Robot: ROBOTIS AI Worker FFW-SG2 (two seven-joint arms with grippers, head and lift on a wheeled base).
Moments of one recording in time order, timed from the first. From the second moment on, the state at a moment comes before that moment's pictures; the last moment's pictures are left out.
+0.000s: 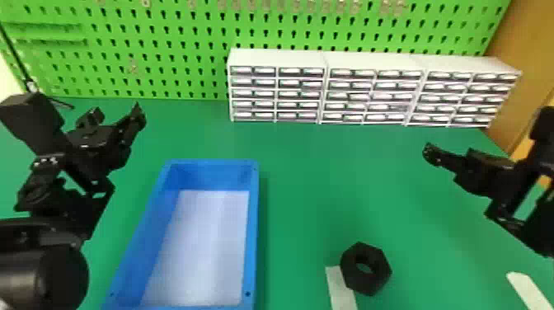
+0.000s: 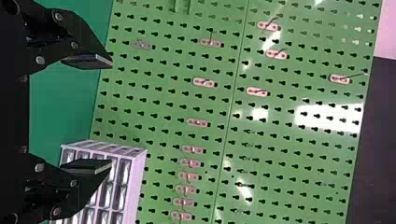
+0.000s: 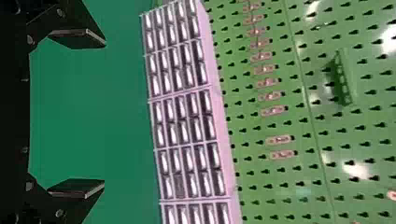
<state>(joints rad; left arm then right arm) -0.01 0.07 0.13 -1.97 0.25 0.33 -0.03 -0.04 -0.16 -0.33 -2.10 -0.34 0.92 0.23</state>
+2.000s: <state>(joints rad) 0.03 0.07 0.19 -1.99 0.25 0.33 -0.05 -0.04 -0.20 -0.17 -2.38 -0.26 1.57 0.23</state>
